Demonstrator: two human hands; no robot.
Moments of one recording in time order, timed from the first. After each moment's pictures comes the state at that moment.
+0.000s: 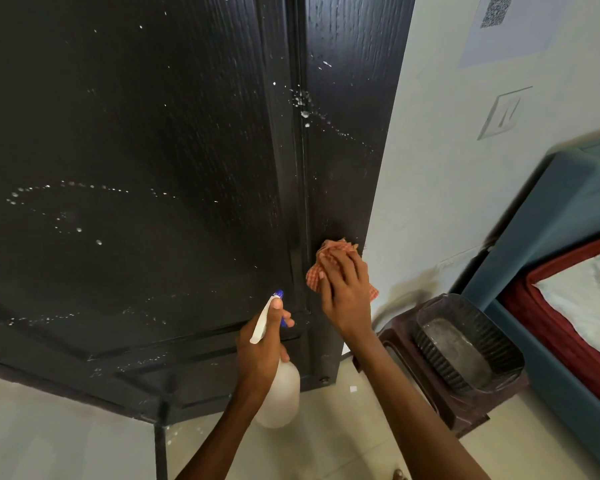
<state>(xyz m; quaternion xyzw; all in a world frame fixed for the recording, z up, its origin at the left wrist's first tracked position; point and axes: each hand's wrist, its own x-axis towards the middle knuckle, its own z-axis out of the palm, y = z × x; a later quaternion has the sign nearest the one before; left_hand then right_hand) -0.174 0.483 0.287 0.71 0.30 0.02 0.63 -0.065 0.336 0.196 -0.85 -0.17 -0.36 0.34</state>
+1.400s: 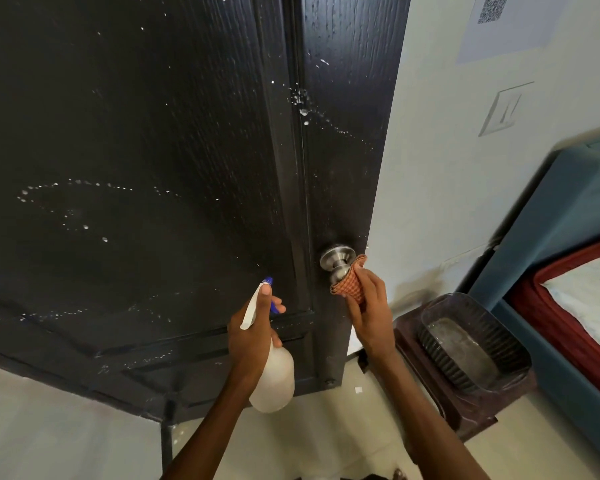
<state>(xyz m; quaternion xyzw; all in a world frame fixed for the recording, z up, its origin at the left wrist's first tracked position) -0.168 0.491 0.298 0.70 0.30 0.05 0.64 -0.100 0.295 0.174 -0.84 -0.08 -0.18 0.50</state>
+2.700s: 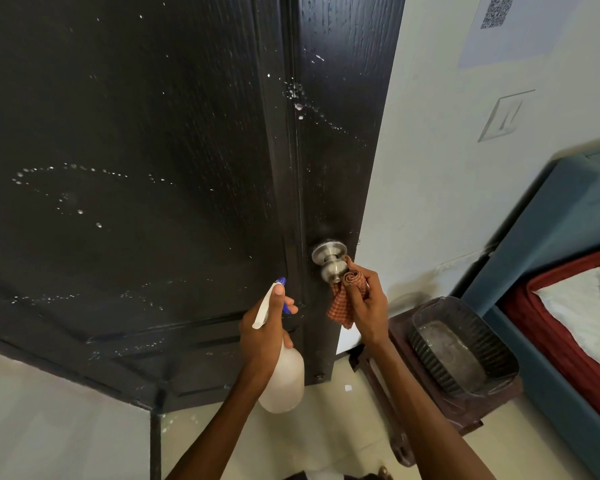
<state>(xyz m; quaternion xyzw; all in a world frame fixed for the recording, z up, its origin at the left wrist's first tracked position) -0.173 0.458 0.293 0.70 0.29 0.04 0.65 -0.085 0.285 0.186 -0.77 -0.02 -0.11 0.63</state>
